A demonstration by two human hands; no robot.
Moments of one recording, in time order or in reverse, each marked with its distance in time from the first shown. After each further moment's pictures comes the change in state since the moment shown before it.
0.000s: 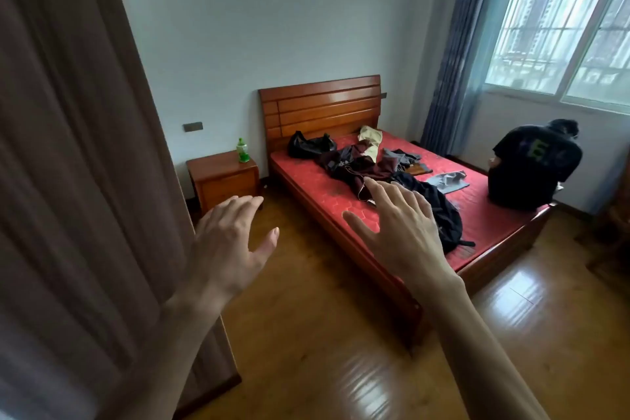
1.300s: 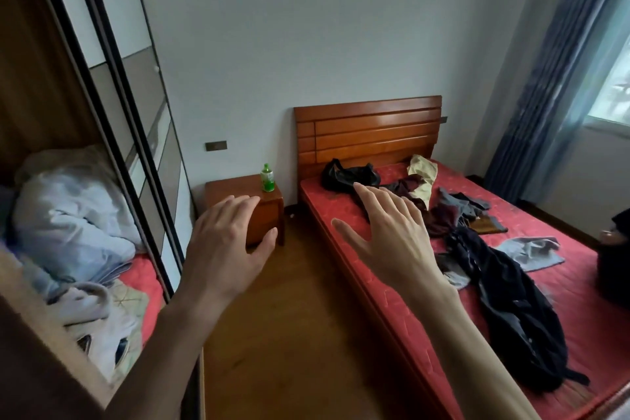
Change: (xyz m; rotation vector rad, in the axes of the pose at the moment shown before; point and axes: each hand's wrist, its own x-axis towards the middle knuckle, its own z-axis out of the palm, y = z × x) left_hand 0.387 -0.116 0.185 0.024 0.077 -0.195; right_hand 0.450 0.045 0.212 0.108 0.000 -0.212
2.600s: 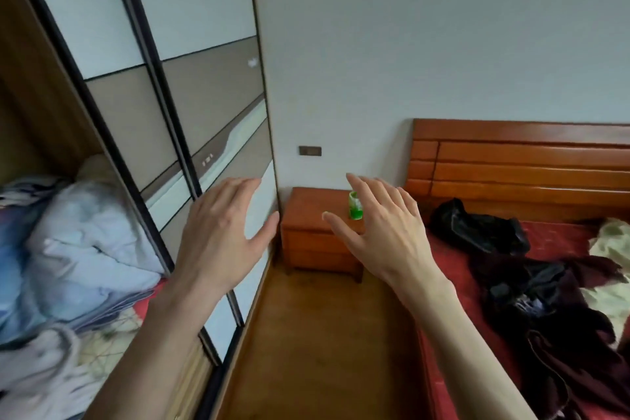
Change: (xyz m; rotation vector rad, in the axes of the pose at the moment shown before) left_hand 0.358 -0.094 0.188 0.309 0.184 -0.269; right_hand 0.460 0.084 0.237 0.255 -0.151 -0.408
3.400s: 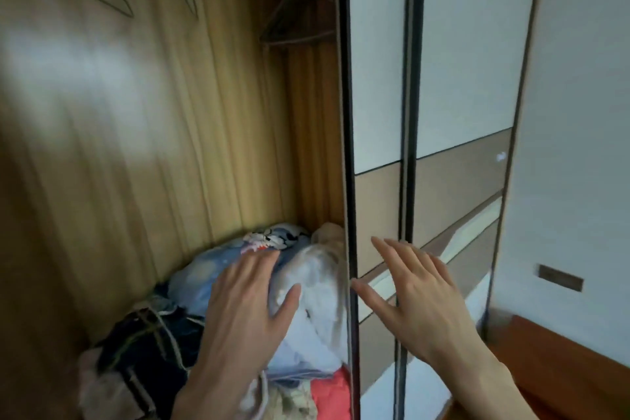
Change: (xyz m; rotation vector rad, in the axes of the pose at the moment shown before) left_hand -0.024 -0.189 -0.134 0.414 0.206 -0.571; right_hand 0.174 -0.253 0.093 0.259 -0.124 -0.646
